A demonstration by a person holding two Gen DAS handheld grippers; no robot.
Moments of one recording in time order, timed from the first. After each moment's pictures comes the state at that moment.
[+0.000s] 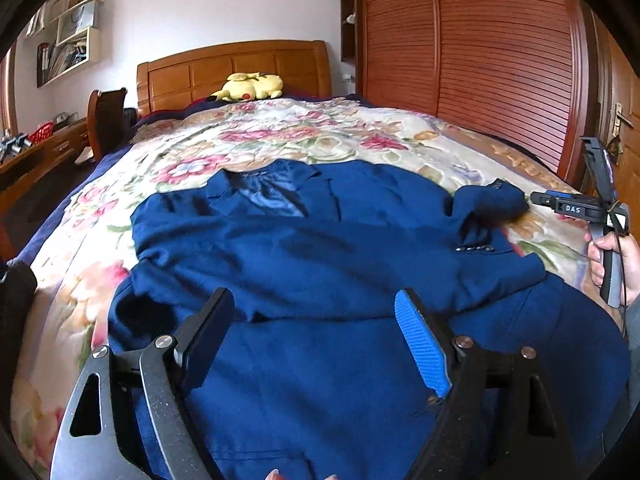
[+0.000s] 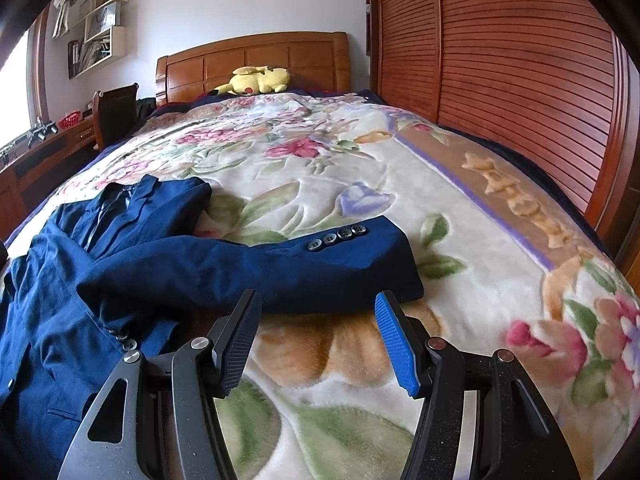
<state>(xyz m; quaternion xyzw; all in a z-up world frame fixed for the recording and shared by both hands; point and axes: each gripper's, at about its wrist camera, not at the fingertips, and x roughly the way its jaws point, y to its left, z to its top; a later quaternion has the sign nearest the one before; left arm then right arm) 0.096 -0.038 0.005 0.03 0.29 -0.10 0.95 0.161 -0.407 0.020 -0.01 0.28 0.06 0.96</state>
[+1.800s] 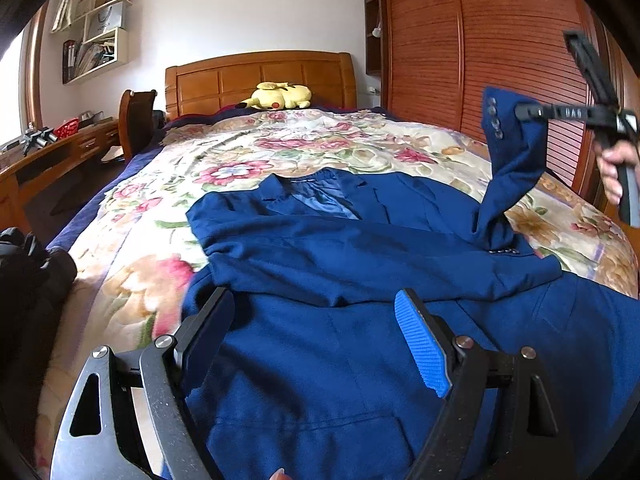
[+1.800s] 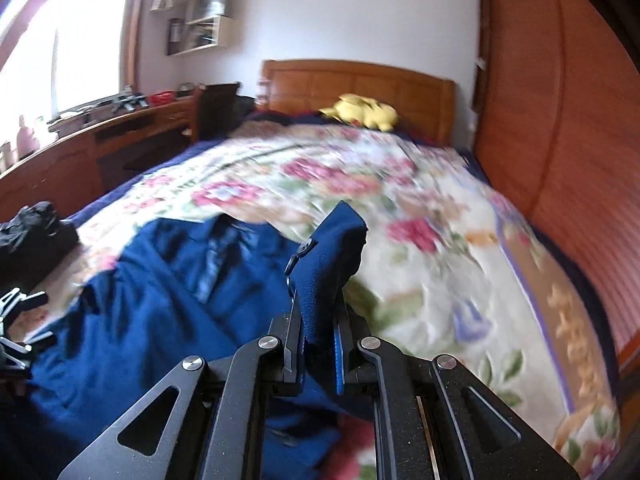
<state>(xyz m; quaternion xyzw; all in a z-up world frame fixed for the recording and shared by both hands) 0.072 0.027 0.017 0.02 0.27 -0.07 0.96 0.158 -0.260 0.146 -0.12 0.22 0.22 0.94</state>
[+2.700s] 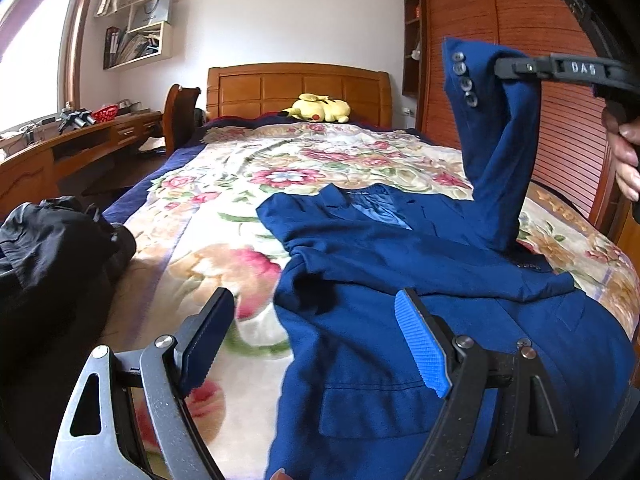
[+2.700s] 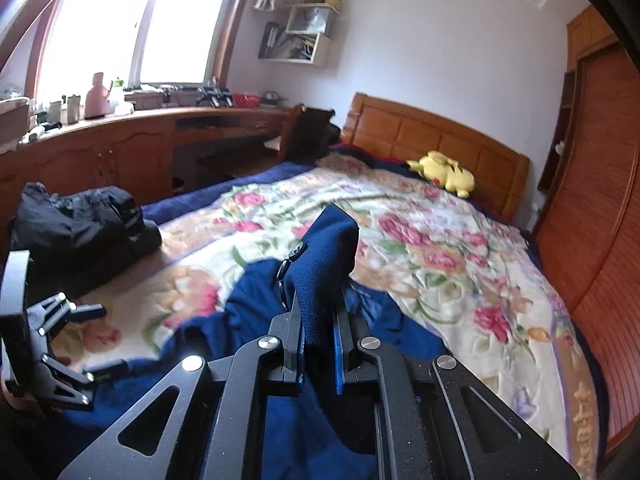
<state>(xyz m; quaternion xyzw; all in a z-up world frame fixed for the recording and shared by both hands) 0.037 0.106 0.023 -0.02 0.25 -0.02 0.97 0.082 -0.134 0.181 -0.19 0.15 0.31 0.92</state>
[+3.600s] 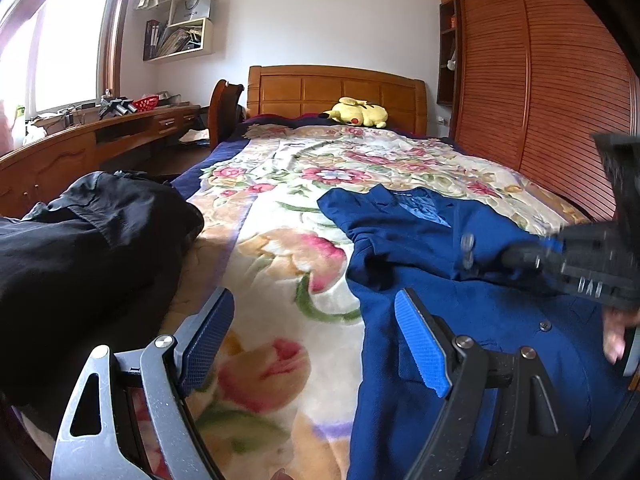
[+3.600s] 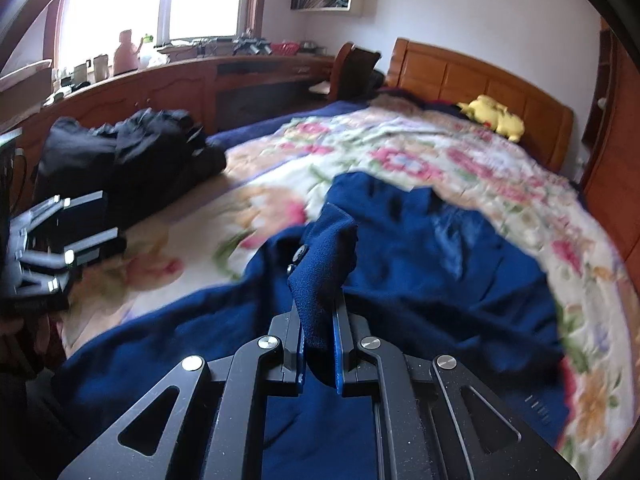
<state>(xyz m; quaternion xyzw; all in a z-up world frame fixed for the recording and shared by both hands) -0.012 0.159 0.023 -0.03 0.24 0.03 0.97 0.067 -0.089 0.055 -0.19 0.27 0.36 0.88</state>
